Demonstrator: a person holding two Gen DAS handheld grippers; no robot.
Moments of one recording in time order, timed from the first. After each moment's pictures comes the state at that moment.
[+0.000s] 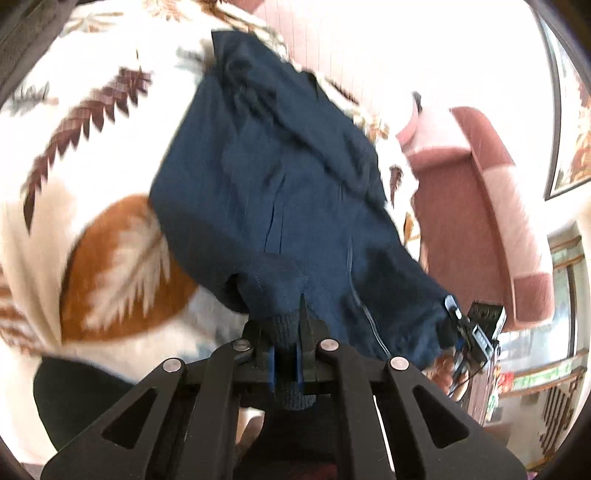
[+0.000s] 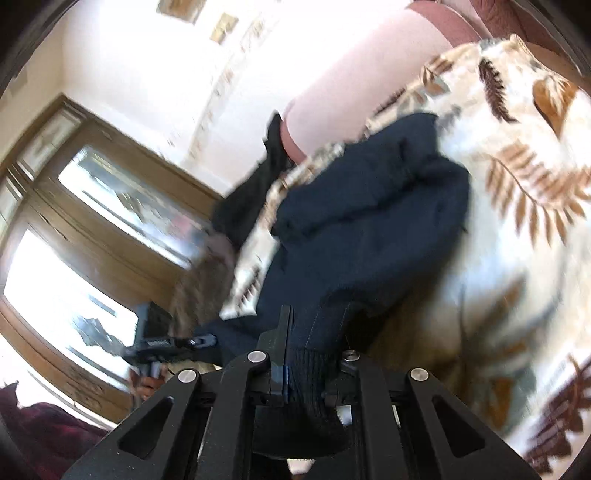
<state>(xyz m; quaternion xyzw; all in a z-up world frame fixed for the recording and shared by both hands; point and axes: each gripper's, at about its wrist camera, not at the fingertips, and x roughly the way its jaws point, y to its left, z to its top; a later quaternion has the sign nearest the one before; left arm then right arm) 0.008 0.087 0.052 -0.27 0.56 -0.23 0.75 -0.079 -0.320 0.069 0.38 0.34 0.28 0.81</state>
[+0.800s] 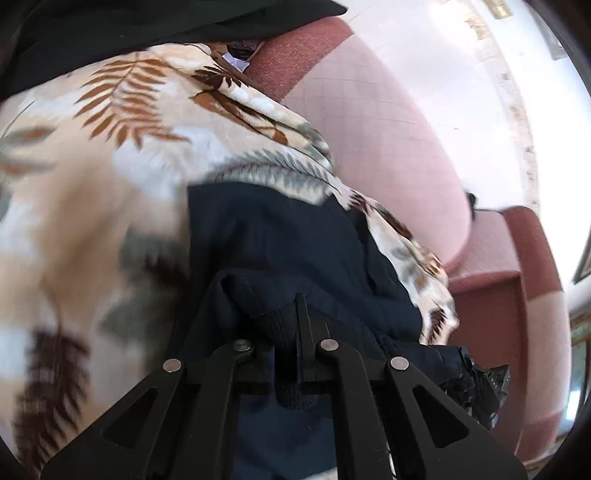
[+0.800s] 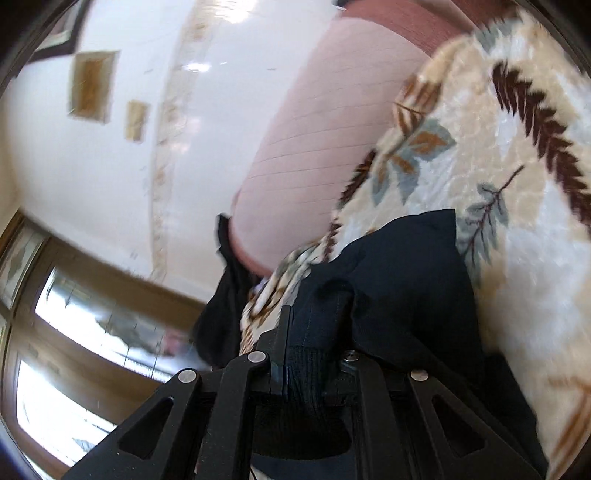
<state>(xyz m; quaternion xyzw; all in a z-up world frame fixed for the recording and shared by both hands) 0.299 0.069 0.030 -0.30 0.51 -0.13 0.80 0.202 -0.357 0.023 0.52 0.32 0.16 0.78</state>
